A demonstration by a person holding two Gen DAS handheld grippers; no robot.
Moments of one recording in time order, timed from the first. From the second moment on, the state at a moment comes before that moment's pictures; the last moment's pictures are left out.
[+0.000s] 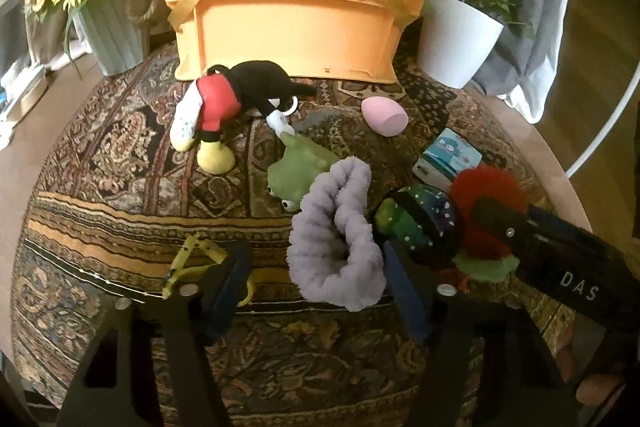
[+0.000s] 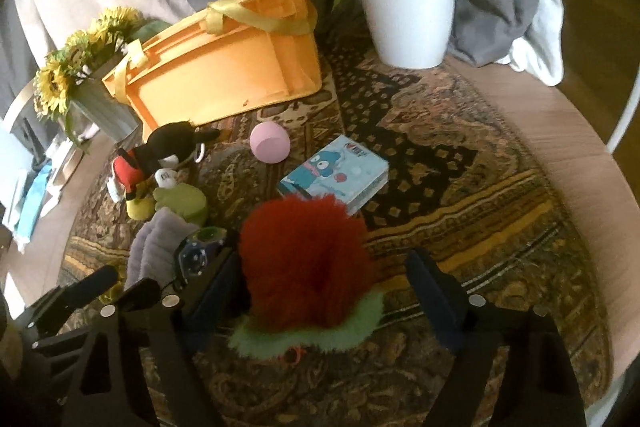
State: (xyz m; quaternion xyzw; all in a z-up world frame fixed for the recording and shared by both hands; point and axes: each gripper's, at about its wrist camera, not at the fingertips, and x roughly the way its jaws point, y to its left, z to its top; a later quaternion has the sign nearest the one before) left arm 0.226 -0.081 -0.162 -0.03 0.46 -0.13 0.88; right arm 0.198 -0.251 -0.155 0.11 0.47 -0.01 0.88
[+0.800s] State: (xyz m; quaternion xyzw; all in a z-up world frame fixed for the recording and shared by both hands) left arm 0.226 -0.089 -0.162 -0.04 0.45 -0.15 0.88; right arm 0.207 -0.255 -0.158 0.10 0.48 0.03 0.87
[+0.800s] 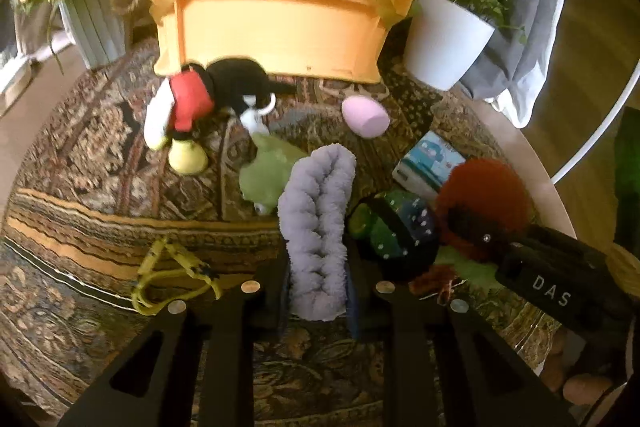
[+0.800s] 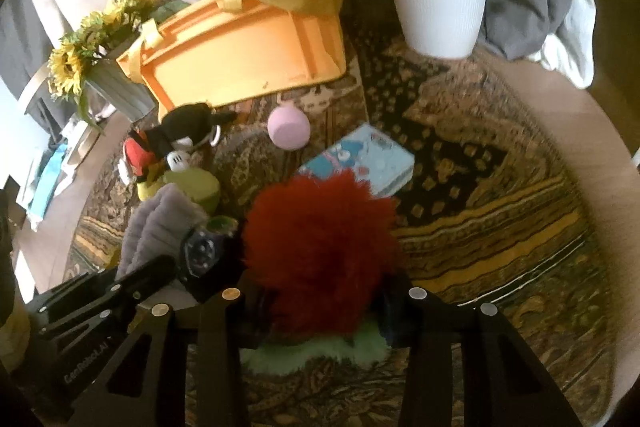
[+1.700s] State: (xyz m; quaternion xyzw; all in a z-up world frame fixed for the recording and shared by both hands) left arm 0.232 -0.059 -0.041 -0.03 0.28 -0.14 0.95; right arm 0.223 -0.221 -0.039 0.07 0.34 0.06 0.94
